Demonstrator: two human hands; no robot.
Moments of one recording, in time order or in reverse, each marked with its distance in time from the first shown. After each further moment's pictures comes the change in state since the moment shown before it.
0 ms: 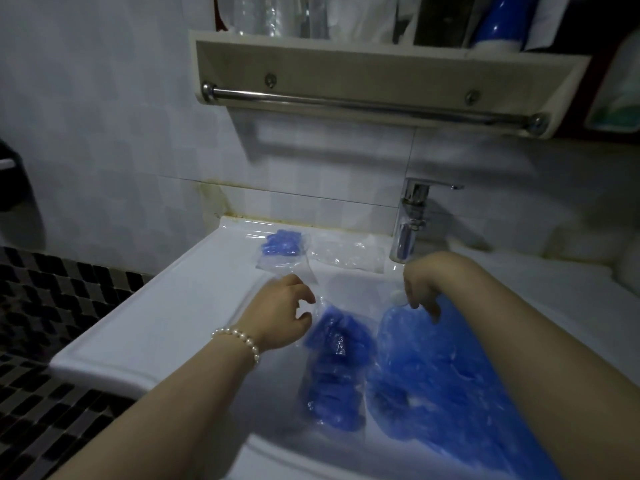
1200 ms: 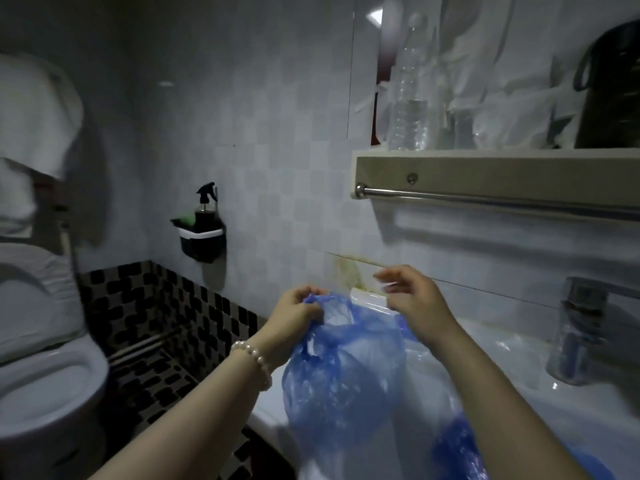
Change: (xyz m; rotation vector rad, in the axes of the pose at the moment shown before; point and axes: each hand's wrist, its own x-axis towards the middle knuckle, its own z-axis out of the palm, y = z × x) left_hand -0.040 -0.048 -0.143 -0.993 0.457 -0.527; right_hand -0.030 -0.139 -0.106 1.699 0.796 -0.888
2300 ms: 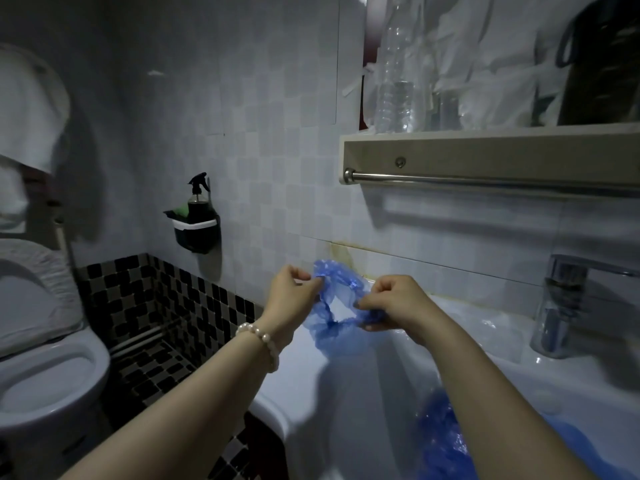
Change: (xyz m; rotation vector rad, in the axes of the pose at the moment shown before) left_hand -0.004 0.004 0.025 0.167 0.268 0.016; right_hand -0.010 0.001 -0.003 -0.011 -0.126 0.422
